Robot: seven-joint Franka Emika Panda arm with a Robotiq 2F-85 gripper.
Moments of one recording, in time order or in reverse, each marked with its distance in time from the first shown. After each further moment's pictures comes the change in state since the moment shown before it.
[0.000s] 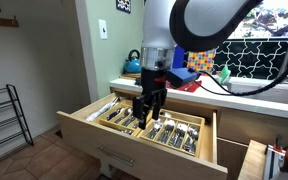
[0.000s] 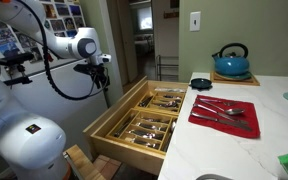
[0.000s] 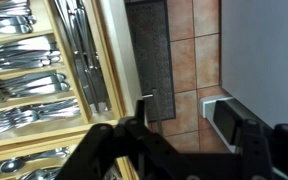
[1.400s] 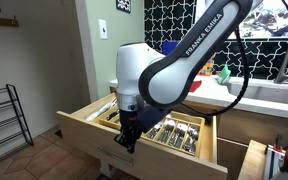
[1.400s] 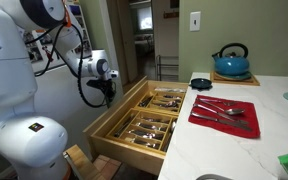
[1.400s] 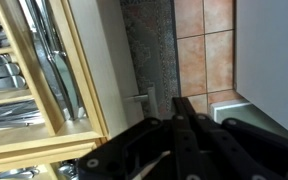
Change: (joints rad) arm 0.056 0.422 -0.044 0.136 -0.244 0.228 0.175
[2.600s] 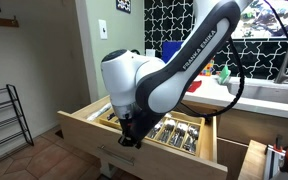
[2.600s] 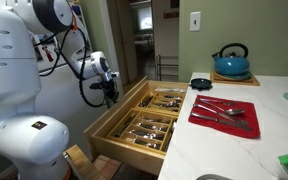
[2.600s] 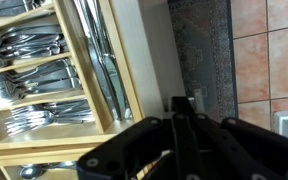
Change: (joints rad) arm 0.070 0.080 -0.065 0.106 -0.300 -0.210 0.302
